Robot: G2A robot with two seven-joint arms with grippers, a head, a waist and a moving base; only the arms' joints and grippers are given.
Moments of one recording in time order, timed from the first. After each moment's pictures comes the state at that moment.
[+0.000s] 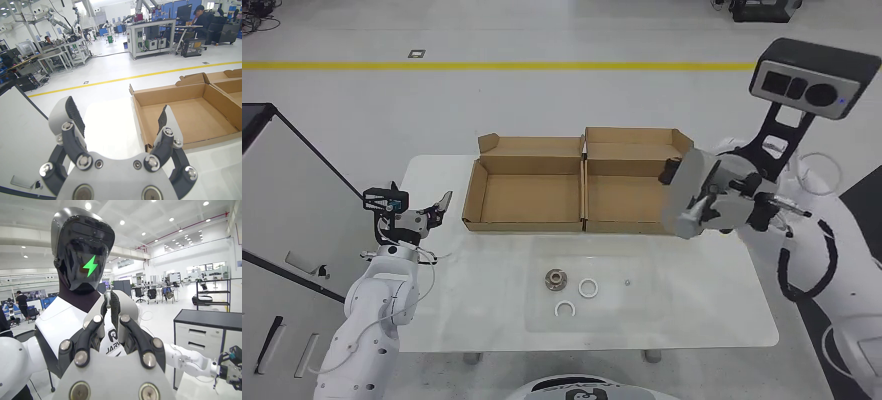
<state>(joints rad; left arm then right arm) 1.73 -1.15 -1.60 -1.80 1.33 0.00 0.00 -0.79 -0.87 0.92 -1.97 0.96 -0.90 0.84</state>
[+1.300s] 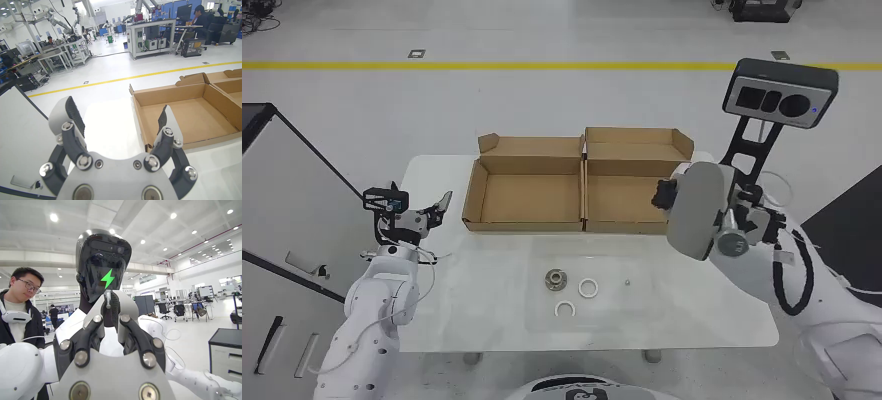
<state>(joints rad) 1.73 -1.15 -1.60 -1.80 1.33 0.00 0.00 -0.85 -0.99 0.86 -2.01 1.13 -0.92 0.87</state>
